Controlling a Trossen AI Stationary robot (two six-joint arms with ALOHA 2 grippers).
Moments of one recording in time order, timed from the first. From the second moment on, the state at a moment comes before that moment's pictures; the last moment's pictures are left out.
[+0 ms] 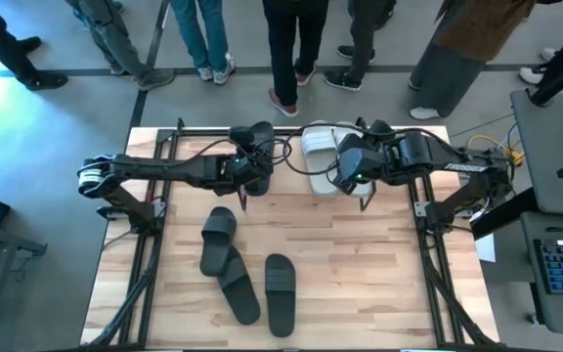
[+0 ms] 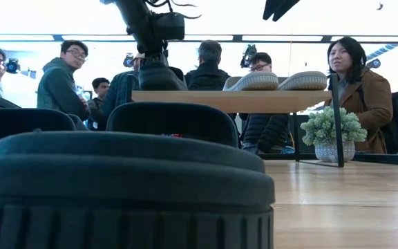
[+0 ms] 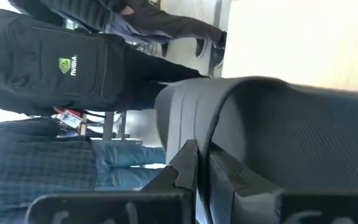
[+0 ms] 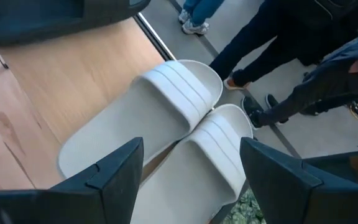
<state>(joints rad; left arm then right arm) 0.12 1.51 1.23 -0.50 -0.92 0.53 0.05 1.50 1.77 -1.38 0.71 0.42</state>
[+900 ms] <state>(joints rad) 0.10 1.48 1.23 -0.59 -0.88 0.40 0.05 1.49 1.83 -1.35 0.71 0.39</state>
